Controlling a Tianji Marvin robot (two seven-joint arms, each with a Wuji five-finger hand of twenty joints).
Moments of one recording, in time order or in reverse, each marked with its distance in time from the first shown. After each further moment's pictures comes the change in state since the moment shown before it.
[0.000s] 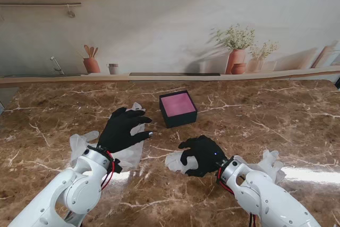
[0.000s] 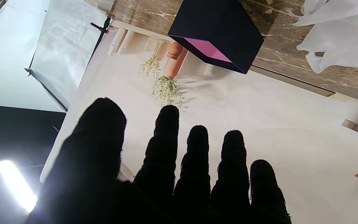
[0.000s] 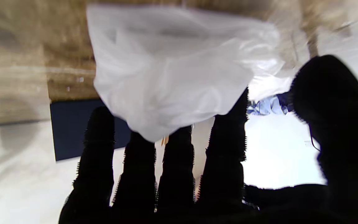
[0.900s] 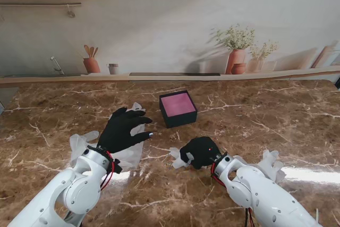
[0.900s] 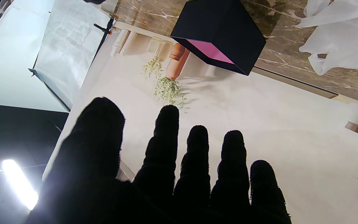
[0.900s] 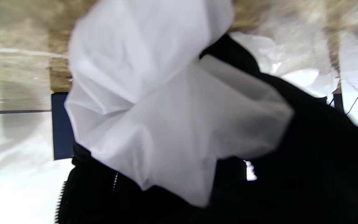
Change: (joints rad) left arm 0.002 0.000 -0.005 0.001 -0.006 -0.016 -0.008; right arm 0.116 -0.014 -0.138 0.098 0.000 0.108 -0.083; left_hand 0.001 0.000 -0.021 0.000 0.000 0.000 0.000 0.000 0.000 0.000 0.000 0.000 0.000 0.000 0.000 -0.004 0.000 0.000 -0.011 0.000; right_hand 0.490 -0.160 0.088 -0.125 0.158 -0.016 0.225 0.039 0.582 -0.014 0.269 0.337 0.614 -0.010 0.539 0.219 0.581 -0.047 0.436 -0.152
